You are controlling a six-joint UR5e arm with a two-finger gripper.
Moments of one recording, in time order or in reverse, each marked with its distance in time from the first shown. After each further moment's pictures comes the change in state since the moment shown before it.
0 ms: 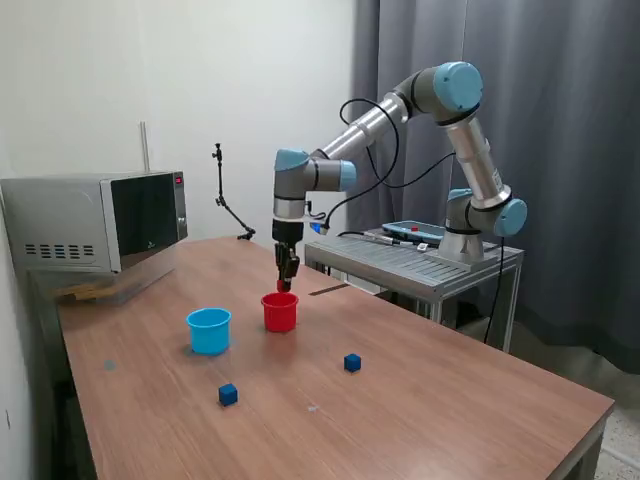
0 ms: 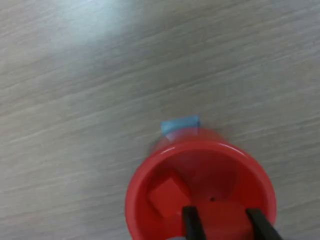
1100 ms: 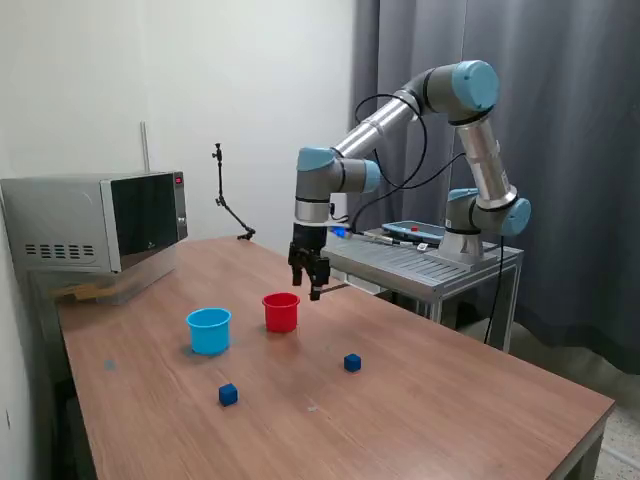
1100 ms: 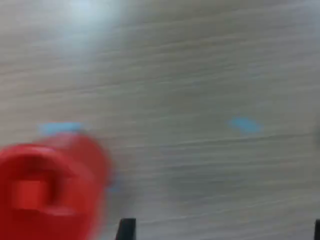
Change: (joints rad) arm 0.167 -0.004 -0.014 0.008 0.015 -0.015
